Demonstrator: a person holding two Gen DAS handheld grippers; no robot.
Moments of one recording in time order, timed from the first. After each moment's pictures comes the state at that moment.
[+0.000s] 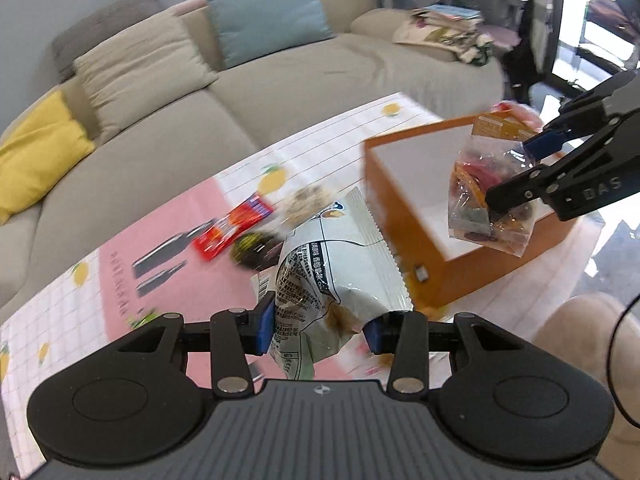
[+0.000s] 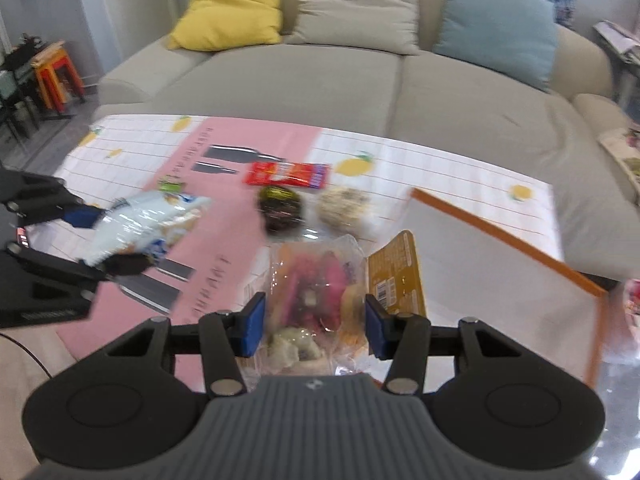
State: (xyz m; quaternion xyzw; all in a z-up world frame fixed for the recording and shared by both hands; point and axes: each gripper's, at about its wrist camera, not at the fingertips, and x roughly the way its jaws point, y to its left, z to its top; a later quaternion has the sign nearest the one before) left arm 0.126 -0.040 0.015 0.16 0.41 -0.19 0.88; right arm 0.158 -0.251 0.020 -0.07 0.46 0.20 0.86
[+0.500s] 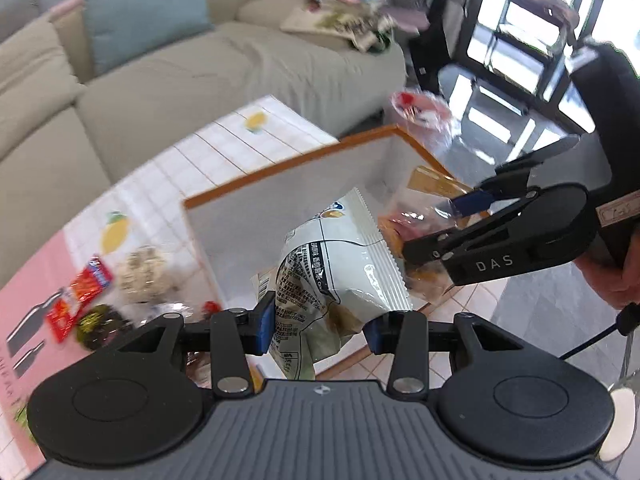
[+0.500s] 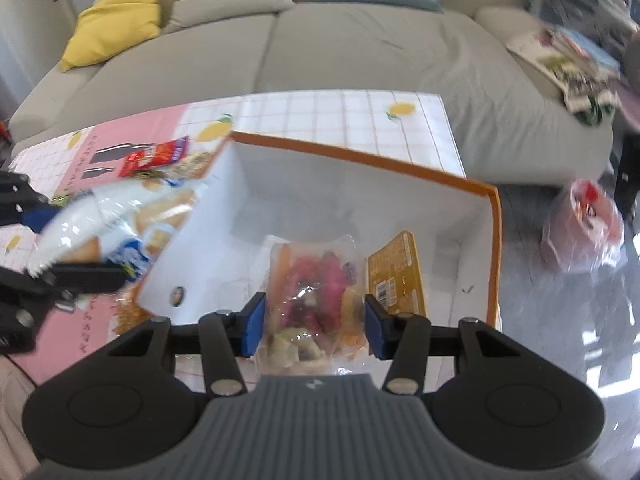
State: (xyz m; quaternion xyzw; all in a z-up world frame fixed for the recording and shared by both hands) left arm 0.191 -0.192 -0.016 0.15 0.46 -0.32 0.81; right arm 0.190 -0.386 -0.024 0.01 0.52 0.09 0.85
